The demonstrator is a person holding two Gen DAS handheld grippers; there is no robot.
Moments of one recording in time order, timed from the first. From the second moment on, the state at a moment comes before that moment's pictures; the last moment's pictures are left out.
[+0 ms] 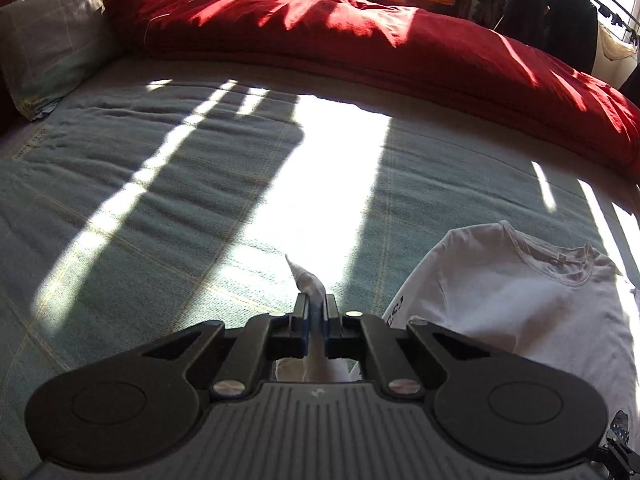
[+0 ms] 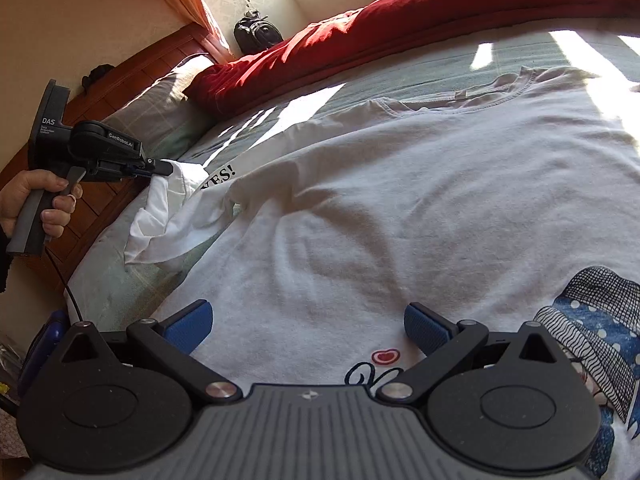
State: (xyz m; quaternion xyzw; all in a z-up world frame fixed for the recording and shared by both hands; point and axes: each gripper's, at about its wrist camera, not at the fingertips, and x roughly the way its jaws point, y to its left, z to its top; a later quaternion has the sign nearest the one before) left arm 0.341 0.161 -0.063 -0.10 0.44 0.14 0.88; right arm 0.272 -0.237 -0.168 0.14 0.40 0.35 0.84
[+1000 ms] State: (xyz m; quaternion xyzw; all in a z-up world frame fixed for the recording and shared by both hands) left arm 0.327 0.280 -0.112 -0.14 0.45 0.30 0.83; right arm 0.269 -0.232 -0.170 0.11 0.38 0.35 0.85
